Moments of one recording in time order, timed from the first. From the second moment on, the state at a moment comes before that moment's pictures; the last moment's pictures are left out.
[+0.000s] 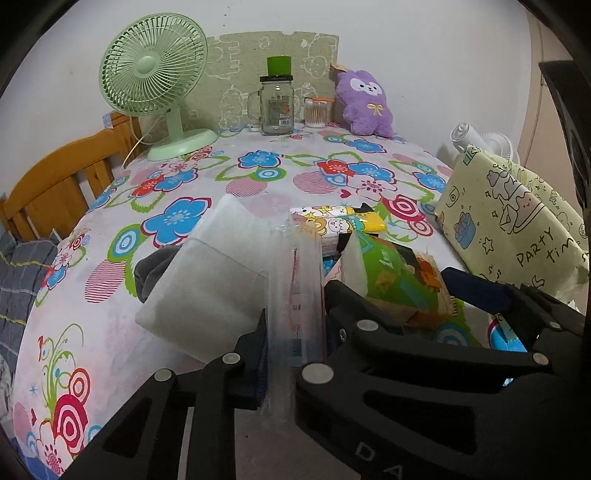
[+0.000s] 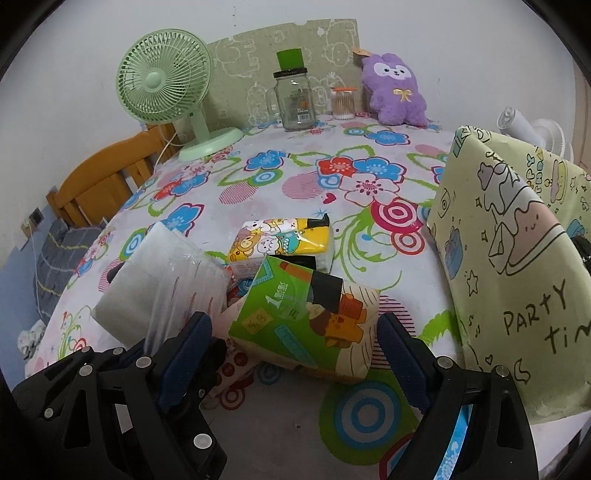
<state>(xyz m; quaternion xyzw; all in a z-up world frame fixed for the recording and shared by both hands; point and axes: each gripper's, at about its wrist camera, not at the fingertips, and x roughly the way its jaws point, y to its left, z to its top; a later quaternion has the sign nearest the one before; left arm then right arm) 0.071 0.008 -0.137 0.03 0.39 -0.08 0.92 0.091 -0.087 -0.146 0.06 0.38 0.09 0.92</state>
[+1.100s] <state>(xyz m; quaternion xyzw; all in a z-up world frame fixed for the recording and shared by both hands) 0.052 0.006 -0.092 0.02 0.35 -0.08 0.93 0.069 -0.092 -0.098 0.05 0.33 0.09 0.94</state>
